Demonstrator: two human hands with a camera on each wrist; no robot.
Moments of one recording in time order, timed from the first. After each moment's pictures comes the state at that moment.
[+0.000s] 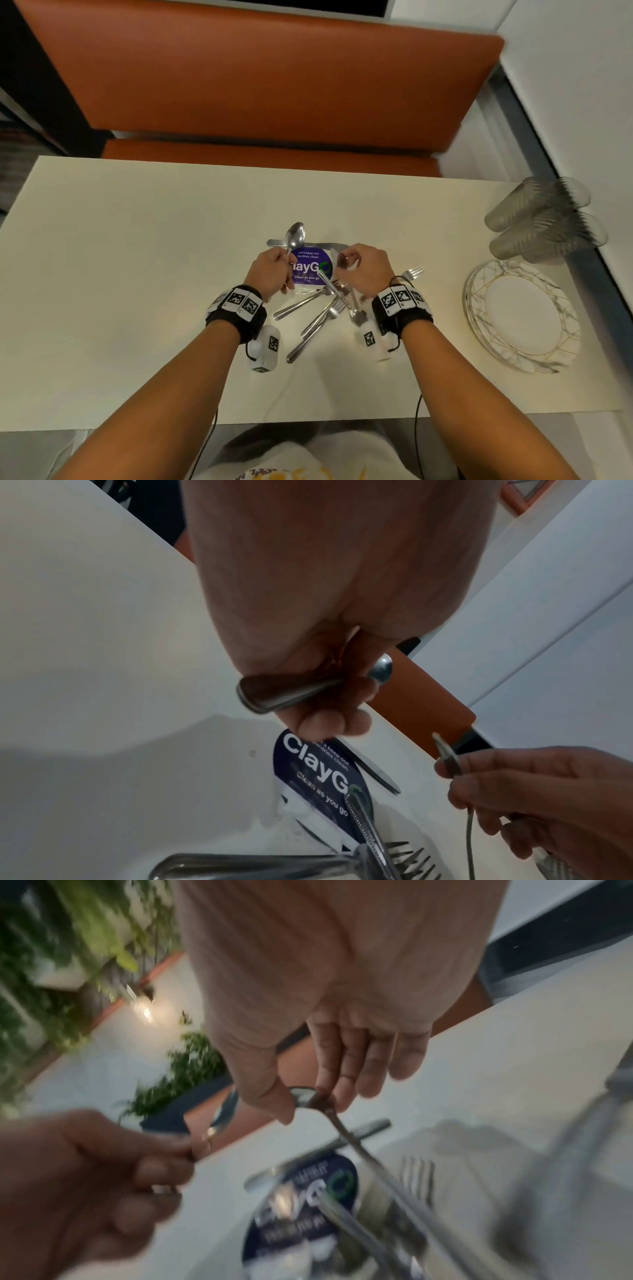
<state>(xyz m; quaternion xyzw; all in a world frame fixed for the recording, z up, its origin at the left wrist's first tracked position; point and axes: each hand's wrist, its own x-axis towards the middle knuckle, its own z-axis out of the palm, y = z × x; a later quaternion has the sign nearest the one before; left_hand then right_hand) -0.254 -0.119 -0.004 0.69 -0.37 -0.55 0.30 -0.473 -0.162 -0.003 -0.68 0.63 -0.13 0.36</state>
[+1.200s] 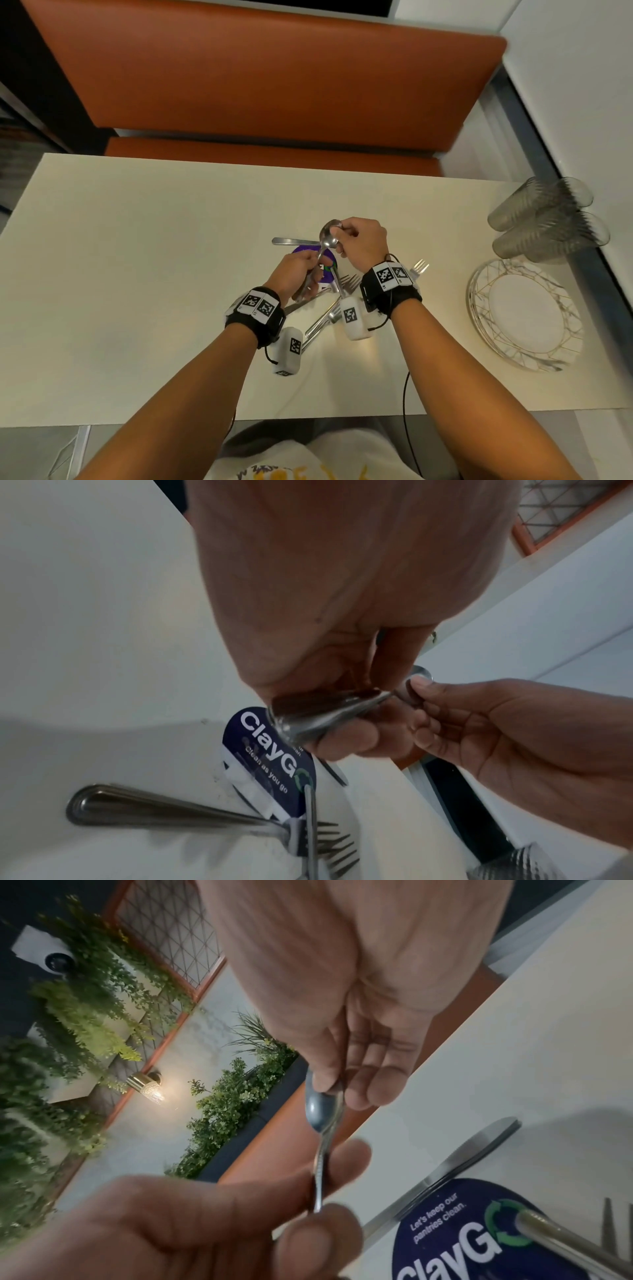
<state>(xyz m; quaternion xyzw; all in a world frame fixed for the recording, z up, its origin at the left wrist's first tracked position) -0.275 -0.112 0.008 0.58 -0.31 -0.68 0.33 -0.432 -0.182 0.025 -0.63 0.63 -0.28 0.36</state>
